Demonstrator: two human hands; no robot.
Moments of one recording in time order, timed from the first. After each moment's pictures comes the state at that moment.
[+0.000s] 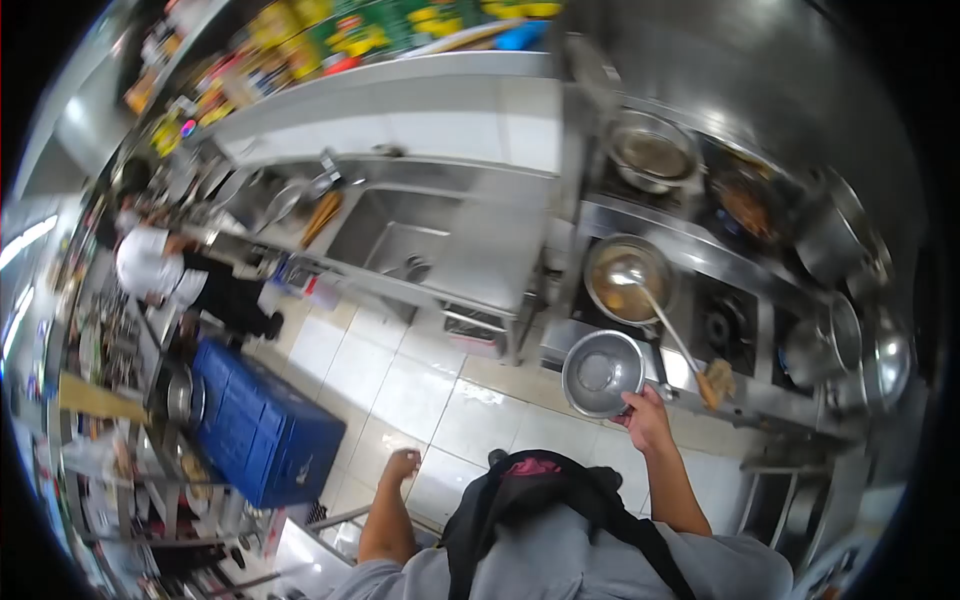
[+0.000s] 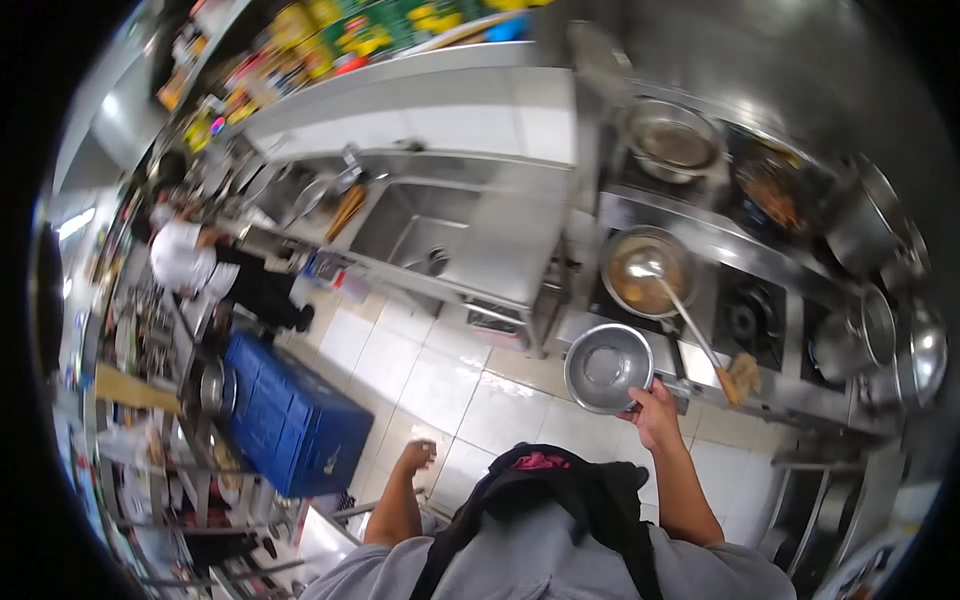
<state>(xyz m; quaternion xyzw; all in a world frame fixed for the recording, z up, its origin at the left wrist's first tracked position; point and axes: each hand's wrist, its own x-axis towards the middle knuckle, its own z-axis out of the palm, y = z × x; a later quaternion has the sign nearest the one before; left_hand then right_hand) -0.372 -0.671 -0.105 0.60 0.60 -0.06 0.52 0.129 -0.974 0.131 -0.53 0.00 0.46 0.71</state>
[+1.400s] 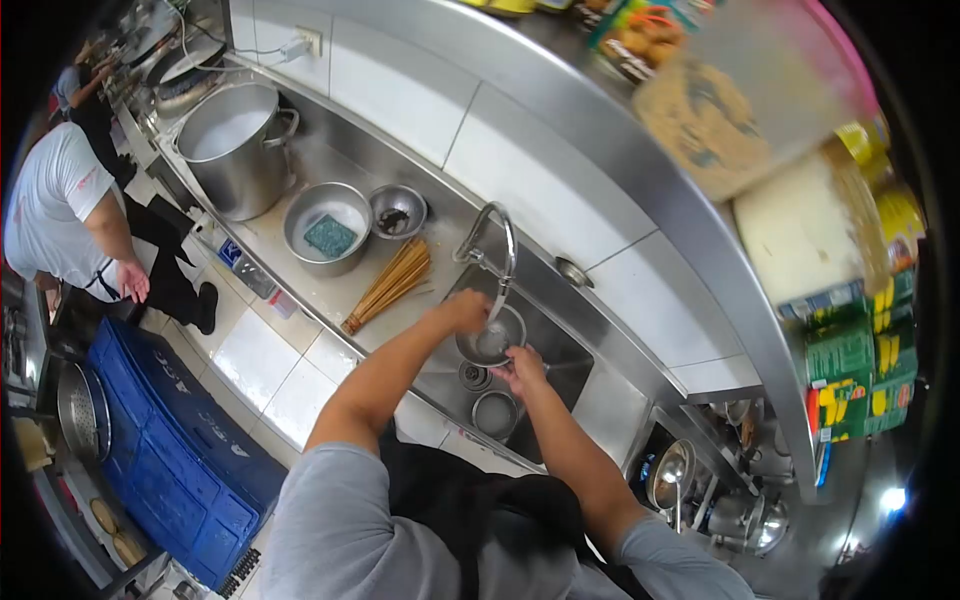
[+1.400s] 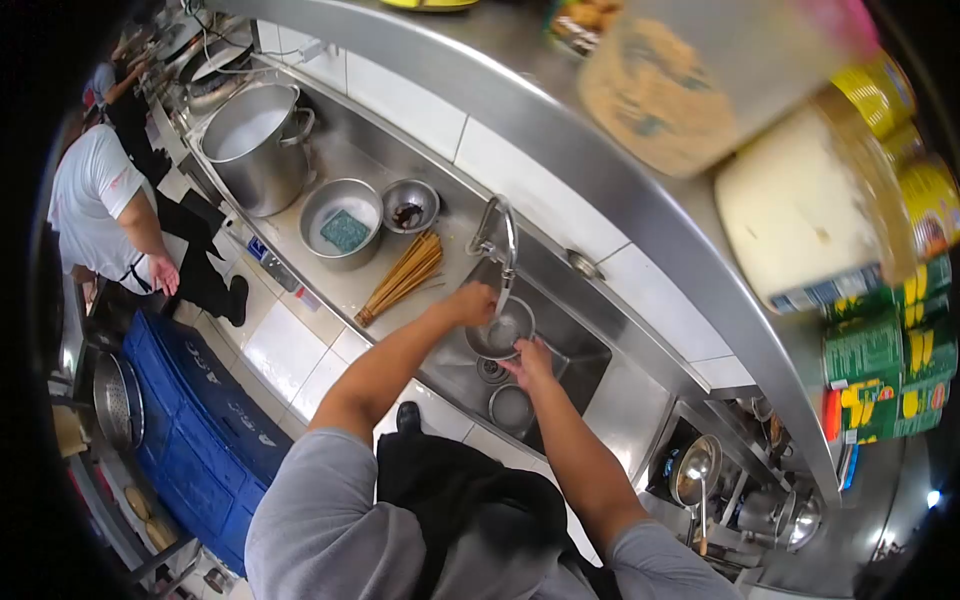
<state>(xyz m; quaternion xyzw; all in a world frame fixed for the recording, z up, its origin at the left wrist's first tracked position) -0.050 0.104 0.020 0.91 0.15 0.11 0.38 0.049 -0.100 0.021 -0.65 0.04 0.47 0.59</state>
